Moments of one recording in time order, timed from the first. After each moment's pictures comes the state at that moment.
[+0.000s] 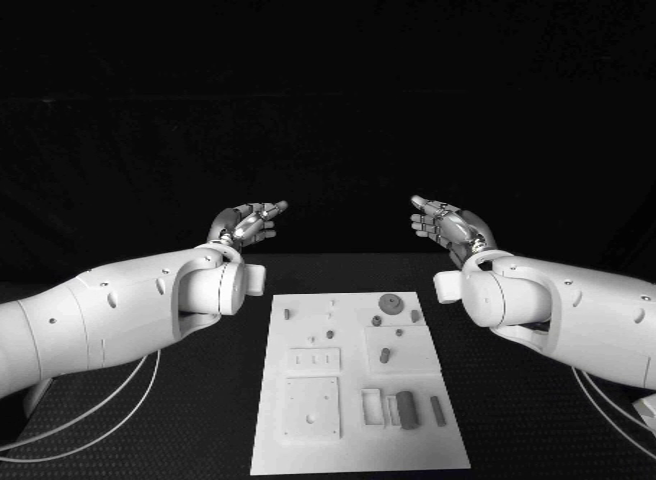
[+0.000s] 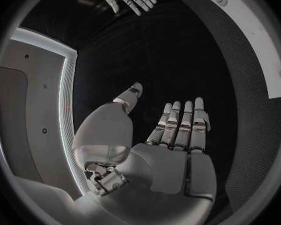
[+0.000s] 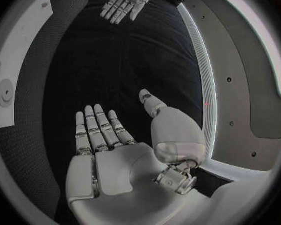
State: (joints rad) left arm 1.27 -0.67 -0.17 1.28 0.00 -0.65 0.28; left_hand 0.98 -0.09 0.39 -0.11 0.04 0.46 0.13 0.29 0.46 0.67 0.12 0.06 0.07 0.50 0.16 0.23 0.45 0.01 0.62 0.11 0.07 0.54; right arm 1.21 -0.76 -0.12 1.38 0.00 -0.55 0.35; right_hand 0.84 0.01 0.40 -0.11 0.04 0.33 0.15 0.21 0.43 0.57 0.22 0.17 0.07 0.42 0.22 0.31 0.32 0.06 0.24 0.21 0.06 1.18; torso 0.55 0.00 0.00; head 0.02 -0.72
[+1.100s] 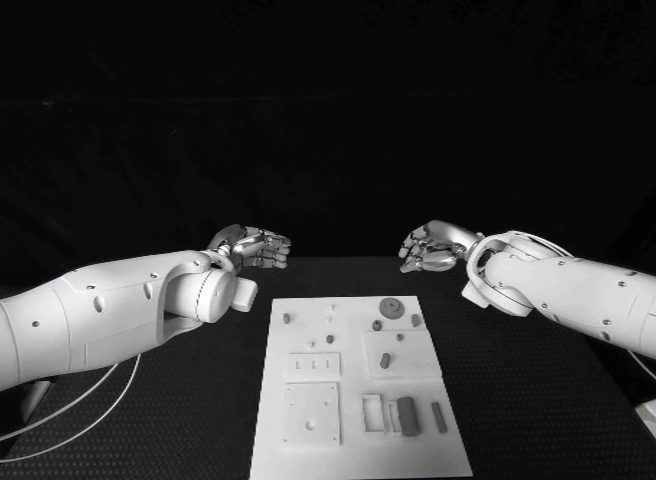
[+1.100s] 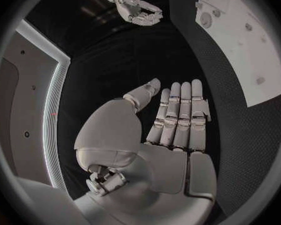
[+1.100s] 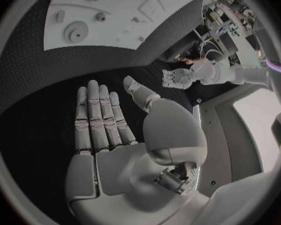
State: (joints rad) left arm 1.31 -0.72 -0.24 1.32 -0.03 -0.45 0.15; left_hand 1.15 -0.04 0.56 -0.26 0.05 0.84 0.17 0.41 0.48 1.11 0.12 0.21 0.14 0.93 0.11 0.43 0.58 0.05 0.94 0.02 0.21 0.63; right arm 1.26 -0.68 -0.17 1.13 -1.12 -0.23 0.11; right_hand 1.14 -0.06 0.53 -0.29 0.05 0.79 0.18 0.39 0.50 1.04 0.14 0.32 0.10 0.99 0.08 0.57 0.48 0.23 0.83 0.18 0.22 1.31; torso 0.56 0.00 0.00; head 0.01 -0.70
